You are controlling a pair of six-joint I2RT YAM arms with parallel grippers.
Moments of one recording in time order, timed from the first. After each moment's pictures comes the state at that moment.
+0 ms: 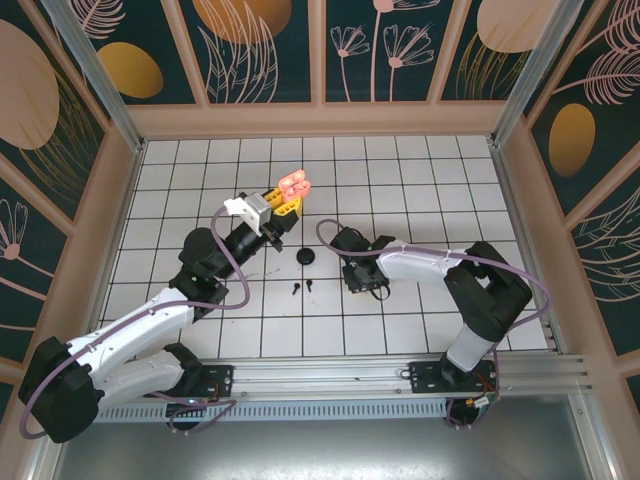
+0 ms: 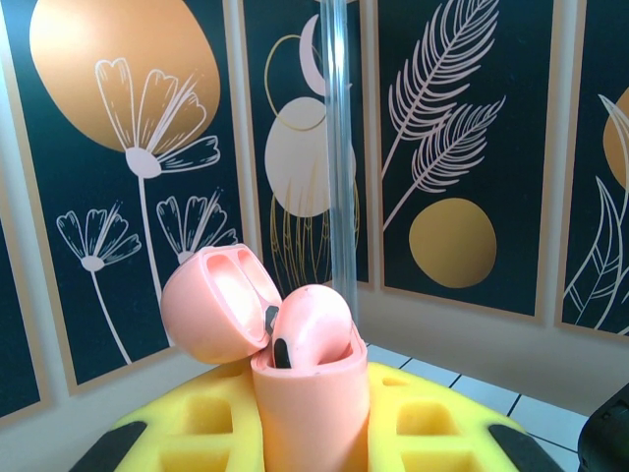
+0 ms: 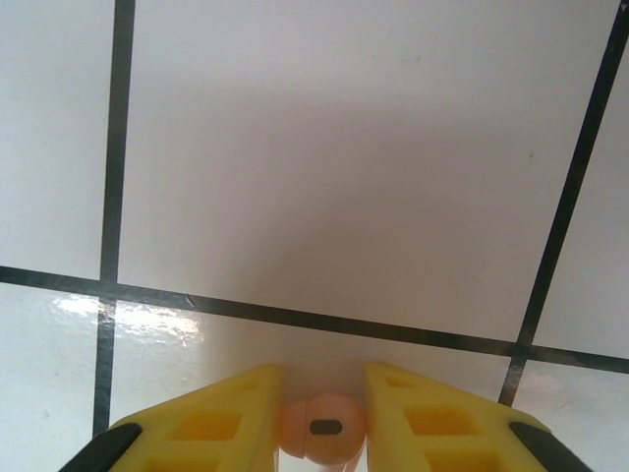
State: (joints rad) left arm -0.71 1.03 0.61 0.70 0.15 -0.01; right arm 0.82 1.66 0.92 -0.62 0.16 0.56
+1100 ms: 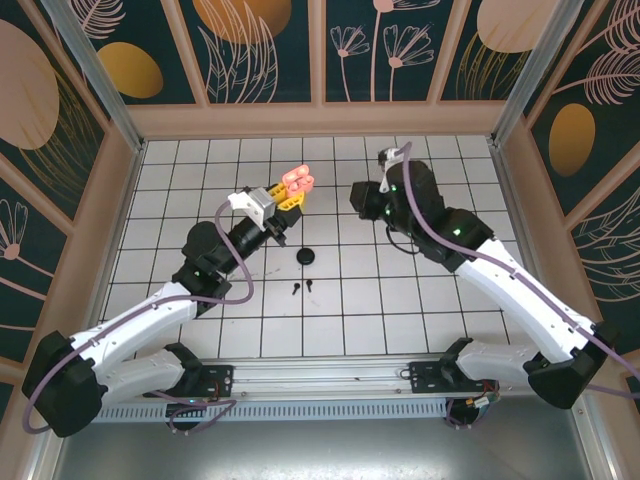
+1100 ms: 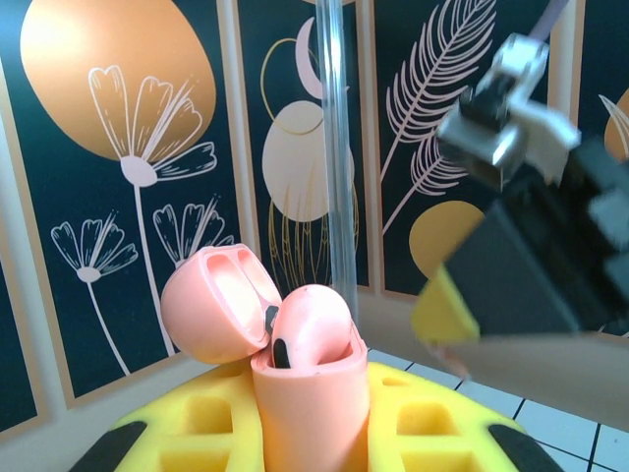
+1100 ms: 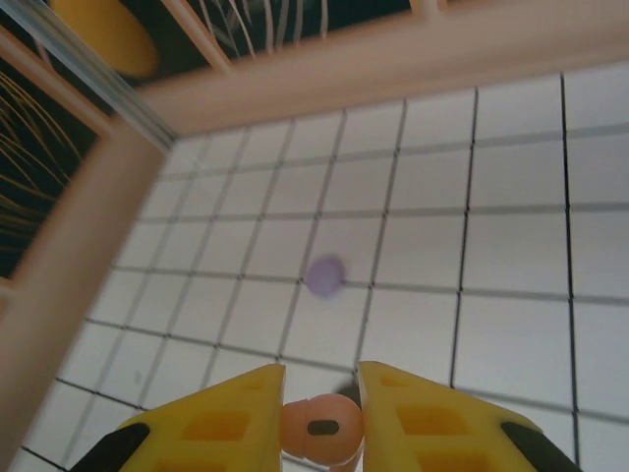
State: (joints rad) left arm -0.71 1.08 0.67 0.69 0.16 0.01; right arm 0.75 1.18 1.33 -0.58 0.16 0.57
